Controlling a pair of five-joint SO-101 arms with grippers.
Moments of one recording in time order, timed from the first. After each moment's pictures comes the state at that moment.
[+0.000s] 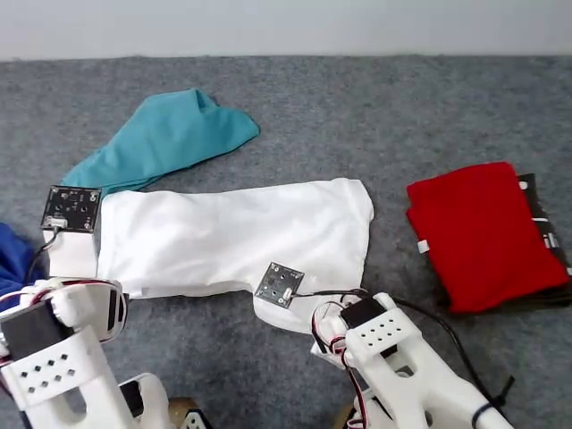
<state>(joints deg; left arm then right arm) -29.0 -56.3 41.1 98.2 -21.3 -31.1 -37.8 74.4 52.9 34.4</state>
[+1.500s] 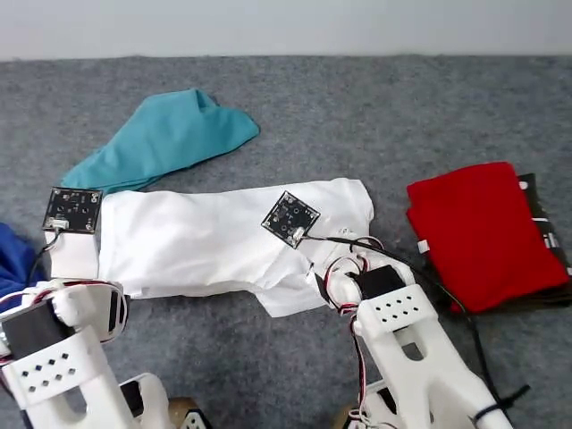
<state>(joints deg) -29.0 -56.3 41.7 98.2 -21.3 -23.2 -37.1 60.2 40.5 34.4</state>
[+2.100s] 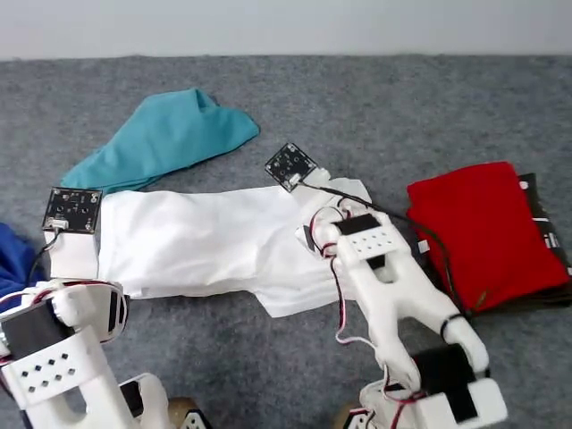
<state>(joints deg) -29.0 -56.3 41.7 98.2 -21.3 -20.7 -6.9 39.2 34.2 26.6</state>
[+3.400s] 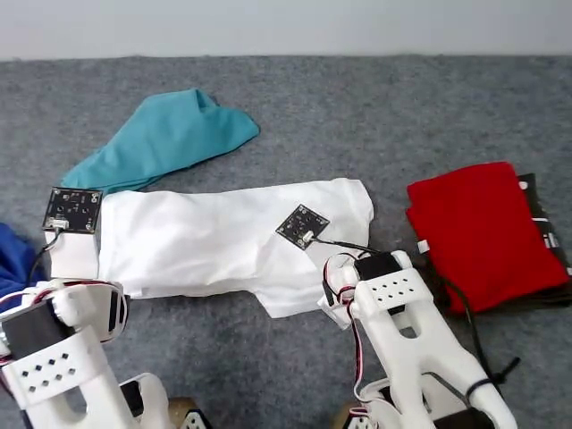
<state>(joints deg) -29.0 -56.3 41.7 98.2 -21.3 -20.7 -29.4 57.0 60.3 29.2</state>
